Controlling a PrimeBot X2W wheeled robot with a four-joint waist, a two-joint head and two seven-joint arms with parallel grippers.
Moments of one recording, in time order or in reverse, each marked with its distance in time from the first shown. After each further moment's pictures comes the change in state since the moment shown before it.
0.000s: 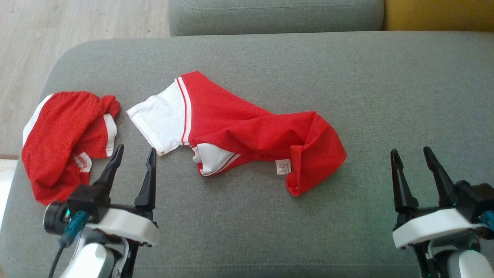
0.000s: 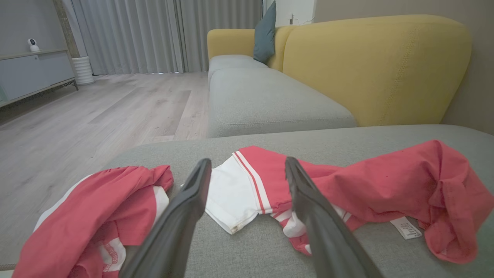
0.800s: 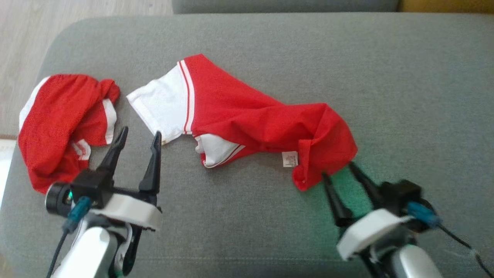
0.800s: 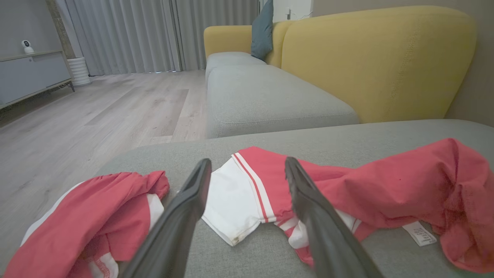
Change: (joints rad) left arm -0.065 0.002 -0.026 0.000 0.016 -0.001 -0.002; right arm -0.044 0.000 0.226 0.119 0.029 0.000 0.068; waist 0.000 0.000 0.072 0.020
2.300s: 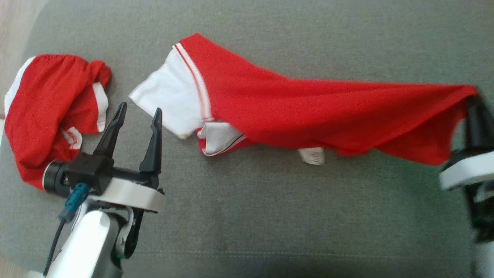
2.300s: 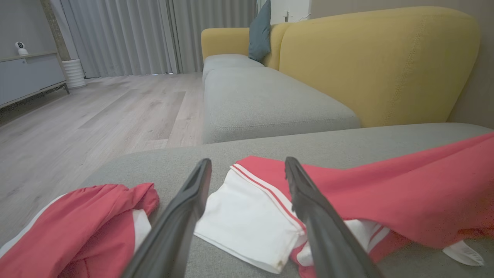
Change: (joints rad) left arm -0.064 -0.052 0.054 -0.016 0.061 -0.045 -0.006; right arm -0.179 -0.080 -0.370 -0.137 -0.058 0.000 0.044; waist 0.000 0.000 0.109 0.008
